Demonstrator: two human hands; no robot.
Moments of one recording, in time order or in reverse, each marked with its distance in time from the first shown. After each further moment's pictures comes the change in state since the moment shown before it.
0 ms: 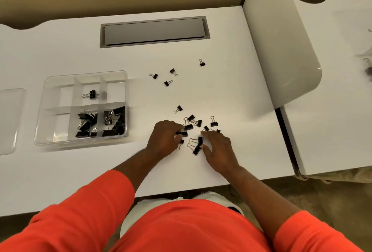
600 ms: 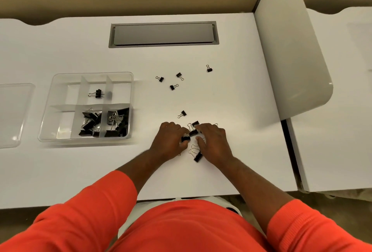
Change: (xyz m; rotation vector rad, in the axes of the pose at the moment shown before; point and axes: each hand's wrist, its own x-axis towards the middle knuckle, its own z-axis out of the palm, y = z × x) left_hand 0.010 0.006 -0.001 0.116 -0.003 0.052; right_hand 0.059 -0.018 -0.005 -0.073 -0.017 -0.128
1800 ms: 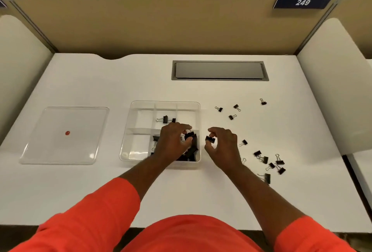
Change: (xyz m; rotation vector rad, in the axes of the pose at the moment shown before) left_hand -0.049 -0.182 -0.146 -0.277 0.318 -0.149; right_hand 0.094 -0.201 0.062 0.102 0.288 -0.012
